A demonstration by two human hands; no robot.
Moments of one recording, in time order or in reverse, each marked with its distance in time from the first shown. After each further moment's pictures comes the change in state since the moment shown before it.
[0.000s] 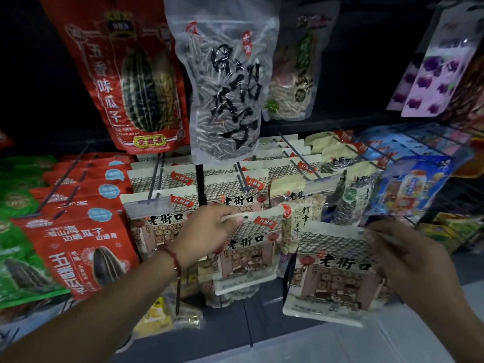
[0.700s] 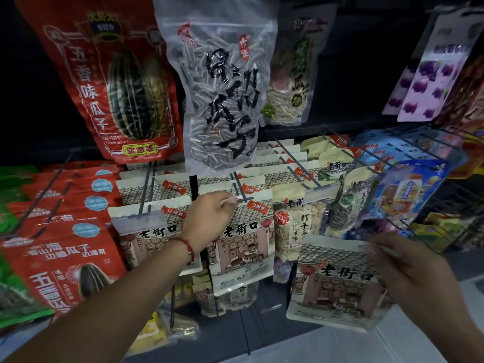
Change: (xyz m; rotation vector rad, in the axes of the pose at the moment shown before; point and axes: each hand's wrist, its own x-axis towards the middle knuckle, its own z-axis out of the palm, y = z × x) left_hand 0.059 -0.006 0.006 0.062 0.182 -0.024; right_hand 0.004 -0.004 0.007 -0.005 -0.034 0.014
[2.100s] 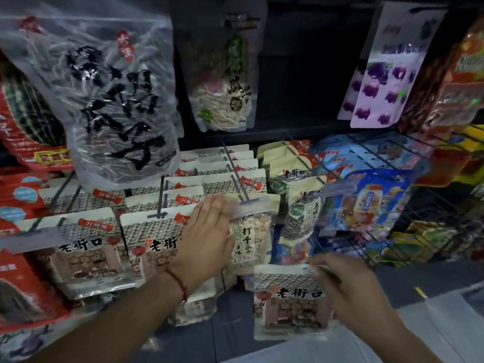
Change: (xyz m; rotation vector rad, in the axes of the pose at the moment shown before) left_hand -0.001 0.082 0.121 0.690 -0.029 0.302; right_hand 0.034 0.123 -0.025 -0.044 -0.319 -0.048
